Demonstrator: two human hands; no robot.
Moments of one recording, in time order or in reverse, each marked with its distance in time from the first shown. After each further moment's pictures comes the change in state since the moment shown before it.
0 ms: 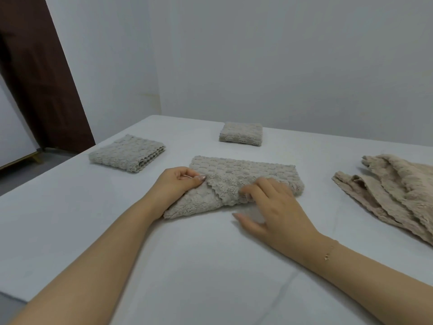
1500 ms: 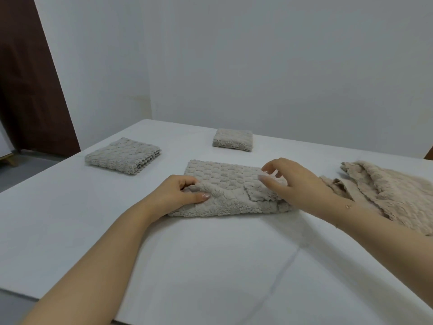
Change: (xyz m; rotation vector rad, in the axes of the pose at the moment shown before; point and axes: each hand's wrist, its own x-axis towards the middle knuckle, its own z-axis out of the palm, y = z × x) left_hand -0.019 -0.001 -0.013 0.127 -0.299 0.163; right_hand 0.027 0.036 -0.057 0.097 -0.273 0.358
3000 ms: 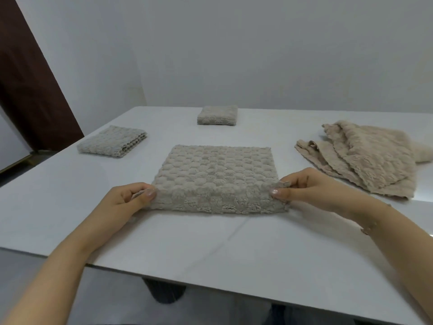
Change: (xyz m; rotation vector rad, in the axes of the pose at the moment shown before) left_hand -0.109 0.019 0.031 0.016 0.203 -0.038; right_hand -0.107 0.047 -0.022 0.858 -0.351 0.117
